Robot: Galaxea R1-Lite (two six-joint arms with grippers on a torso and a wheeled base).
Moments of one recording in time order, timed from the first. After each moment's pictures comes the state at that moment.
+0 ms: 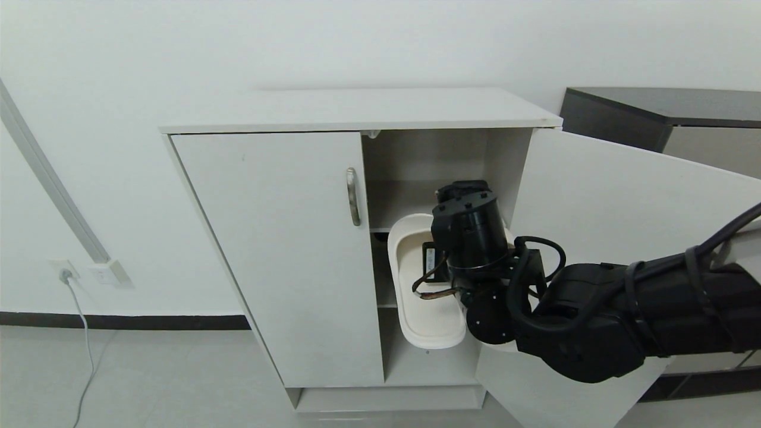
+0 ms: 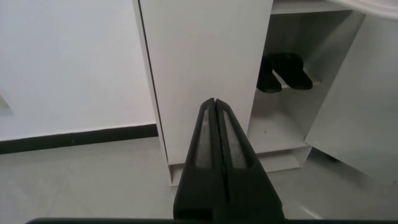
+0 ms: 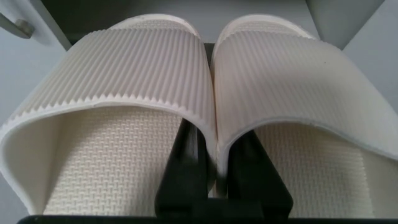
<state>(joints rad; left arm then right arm) 0.00 0.00 0.00 0.00 -0.09 0.02 0.89 1.98 -1.27 -0.39 -0.80 0.29</state>
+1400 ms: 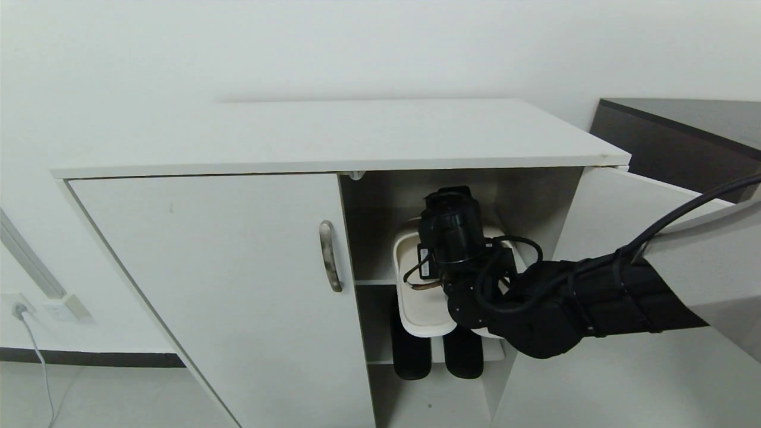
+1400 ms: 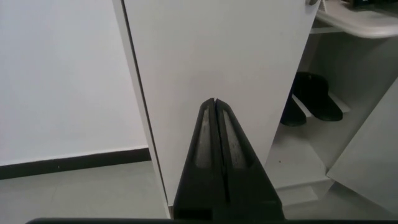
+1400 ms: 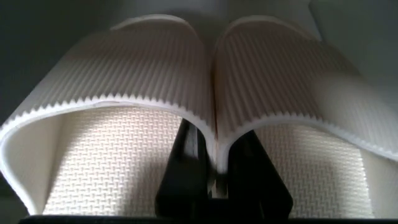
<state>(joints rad) 0.00 0.00 0.00 0.00 -0.09 0.02 0.84 2.10 -1.37 -0.41 -0.80 0.21</state>
